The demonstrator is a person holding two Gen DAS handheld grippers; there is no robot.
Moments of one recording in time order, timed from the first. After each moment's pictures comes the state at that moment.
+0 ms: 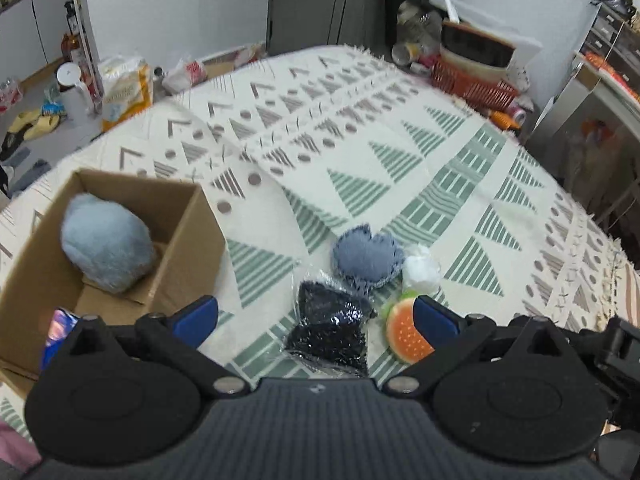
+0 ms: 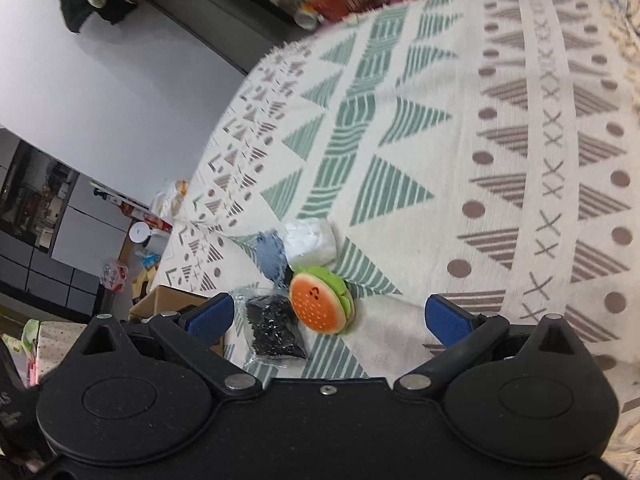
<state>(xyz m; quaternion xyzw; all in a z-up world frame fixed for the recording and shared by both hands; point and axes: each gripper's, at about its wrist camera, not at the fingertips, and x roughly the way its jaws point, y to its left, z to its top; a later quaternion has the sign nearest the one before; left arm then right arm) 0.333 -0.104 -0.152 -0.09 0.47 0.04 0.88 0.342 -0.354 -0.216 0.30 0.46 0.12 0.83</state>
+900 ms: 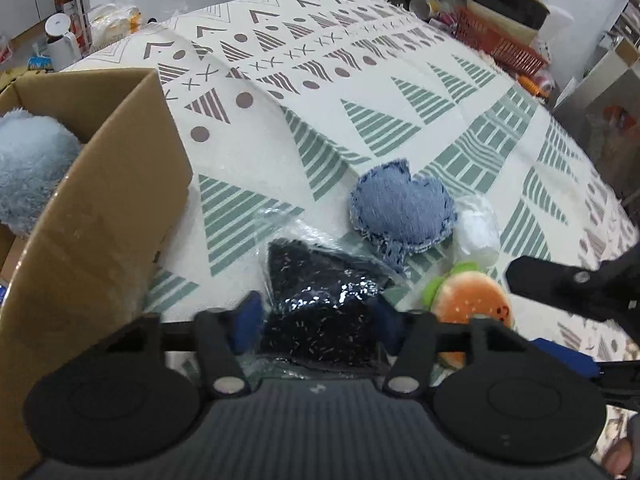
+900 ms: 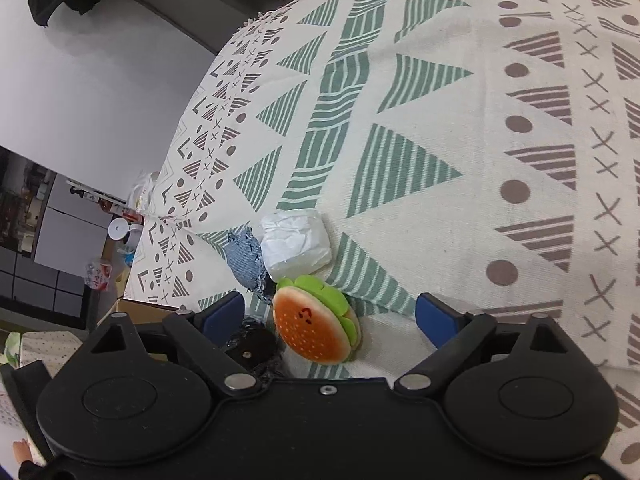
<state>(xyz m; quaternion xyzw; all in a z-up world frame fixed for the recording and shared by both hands) 0.359 -0.097 -0.238 -0.13 0.51 0.03 0.85 0.382 -0.323 -0.254 0.30 0.49 0.09 0.81</state>
